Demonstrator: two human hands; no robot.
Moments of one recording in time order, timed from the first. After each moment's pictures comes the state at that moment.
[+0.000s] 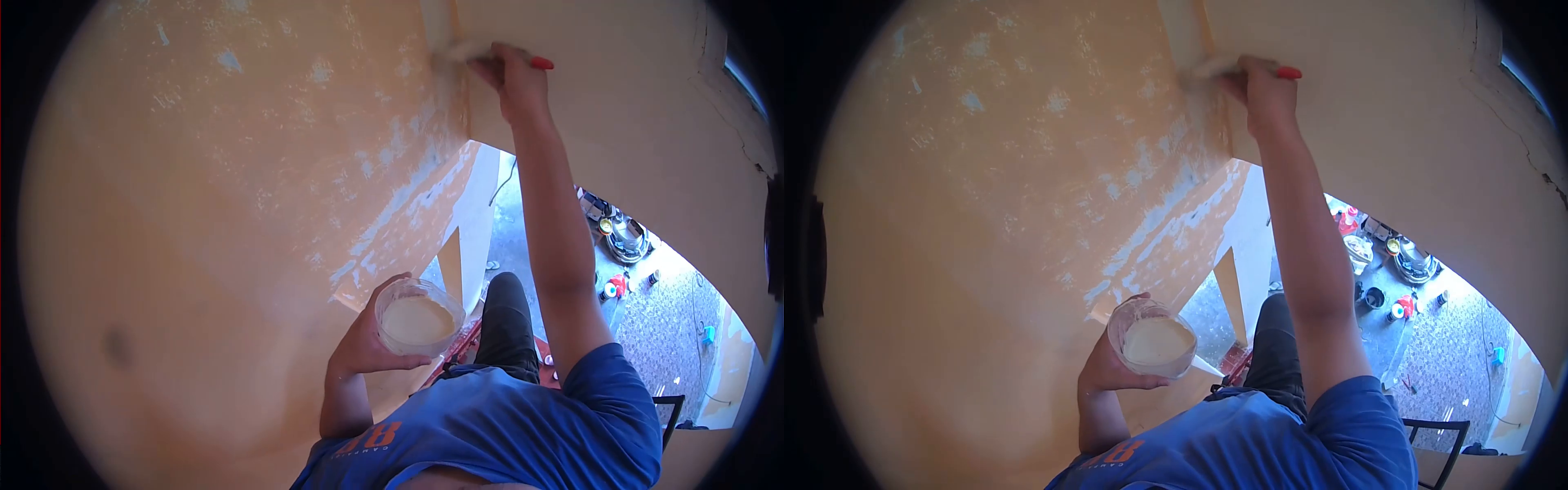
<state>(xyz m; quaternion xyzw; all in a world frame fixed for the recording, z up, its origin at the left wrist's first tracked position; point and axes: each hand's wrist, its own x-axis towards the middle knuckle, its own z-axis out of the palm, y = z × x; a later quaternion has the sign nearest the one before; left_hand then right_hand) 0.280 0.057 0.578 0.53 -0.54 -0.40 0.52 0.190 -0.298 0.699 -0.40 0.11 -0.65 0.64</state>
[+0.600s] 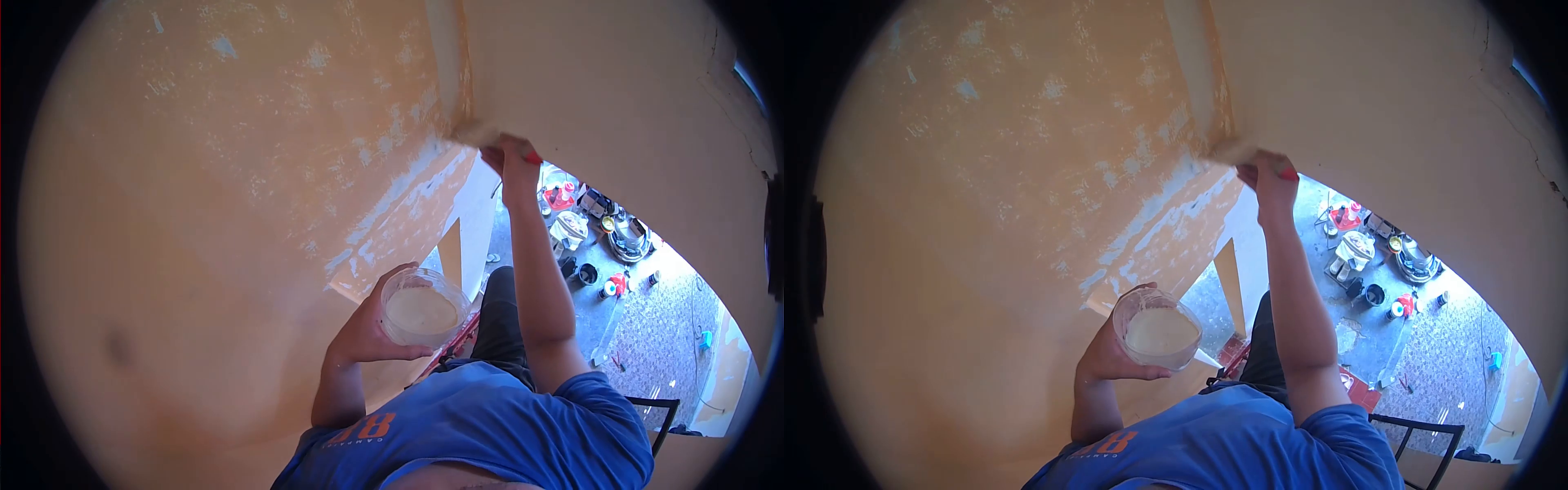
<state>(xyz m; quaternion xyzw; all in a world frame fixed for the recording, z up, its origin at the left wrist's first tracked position) 0.278 0.048 0.575 0.54 -0.56 -0.39 0.49 0.177 -0.262 0.548 -0.35 0.28 -0.59 0.67</state>
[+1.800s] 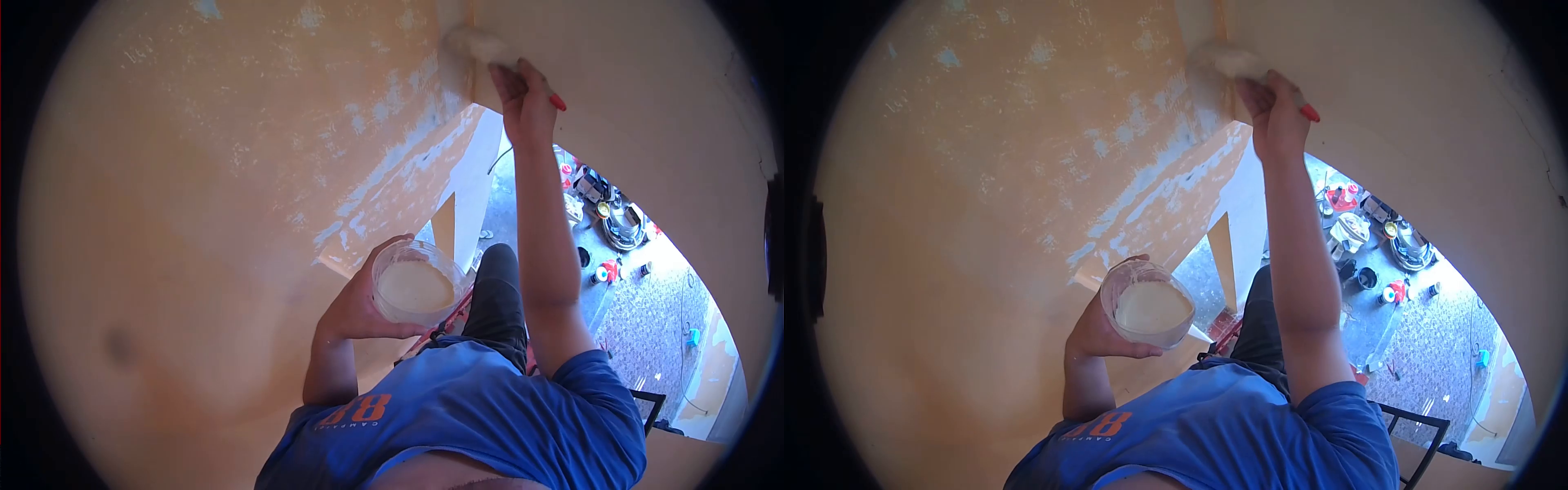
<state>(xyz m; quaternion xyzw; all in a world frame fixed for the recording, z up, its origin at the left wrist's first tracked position) 0.279 0.043 0.572 0.53 -0.55 -0.39 0.50 0.183 -0.287 0.612 -0.26 0.03 -0.63 0.73</state>
